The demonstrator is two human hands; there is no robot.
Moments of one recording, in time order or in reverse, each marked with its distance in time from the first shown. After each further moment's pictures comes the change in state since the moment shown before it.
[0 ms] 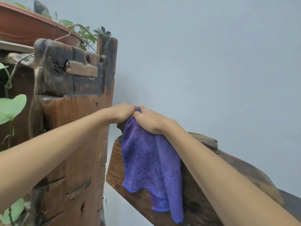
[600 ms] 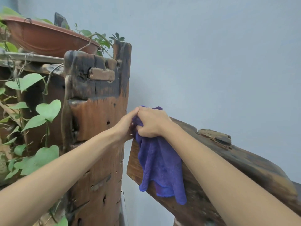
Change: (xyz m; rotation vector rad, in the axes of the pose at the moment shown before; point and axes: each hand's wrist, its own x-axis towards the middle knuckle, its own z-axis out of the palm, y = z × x) left_hand -0.061 -0.030 0.019 -0.954 0.001 -0.206; right_hand -0.013 -0.045 0.021 -0.345 0.185 -0.312
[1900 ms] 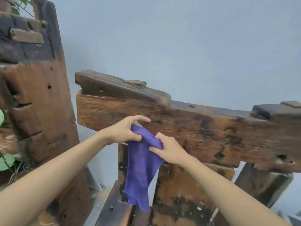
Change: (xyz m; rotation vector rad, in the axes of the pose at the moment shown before) left_hand -0.197 -0.069 0.165 0.576 -0.678 0.212; right_hand -0.410 0.018 0.039 0.475 -0.005 0.573
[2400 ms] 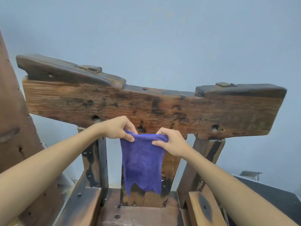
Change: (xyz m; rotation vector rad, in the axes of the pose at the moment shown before) left_hand 0.021 0.064 0.123 0.265 -0.309 0.093; right_hand -0.157 0.082 -0.085 0.018 0.148 0.140
